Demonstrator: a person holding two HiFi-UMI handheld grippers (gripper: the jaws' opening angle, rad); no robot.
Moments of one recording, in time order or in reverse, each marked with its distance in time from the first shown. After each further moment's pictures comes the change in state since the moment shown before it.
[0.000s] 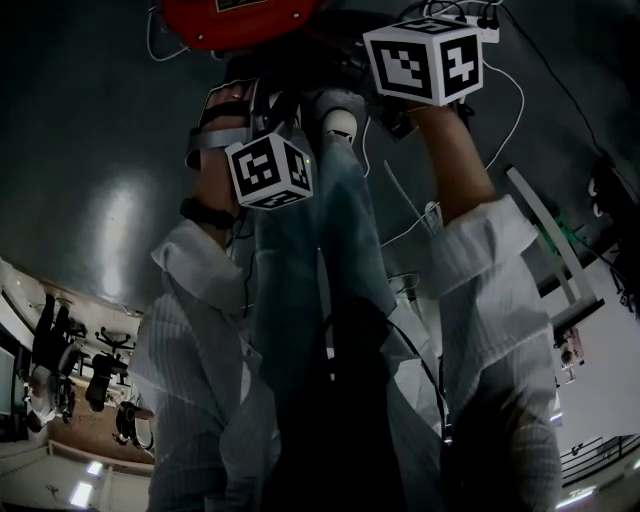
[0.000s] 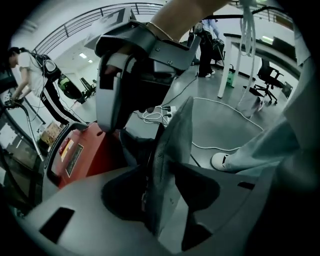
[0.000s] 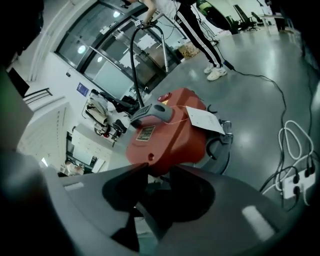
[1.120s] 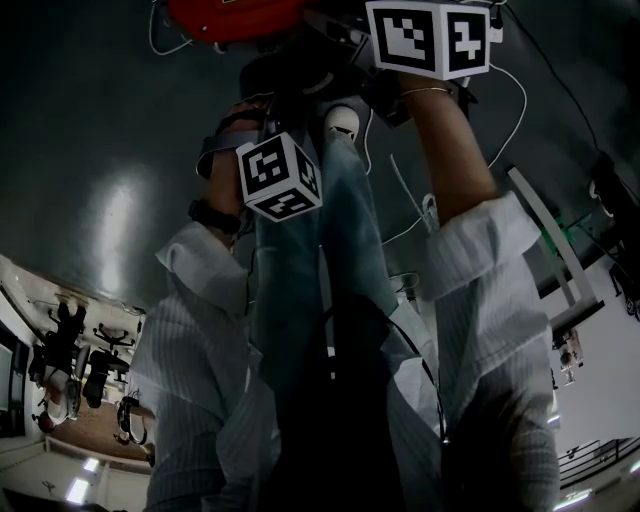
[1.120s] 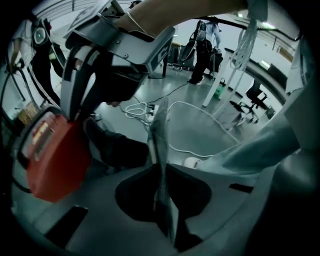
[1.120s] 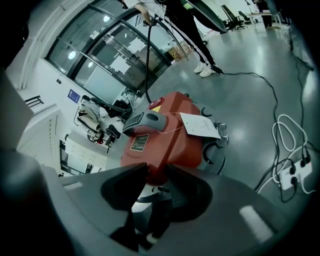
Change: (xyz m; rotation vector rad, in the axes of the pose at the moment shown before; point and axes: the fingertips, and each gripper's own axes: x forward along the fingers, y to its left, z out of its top) left arm -0.009 -0.054 0.003 -0.088 0.028 -0.285; right arm 0.004 -0.006 0.024 0.081 -0.029 -0.052
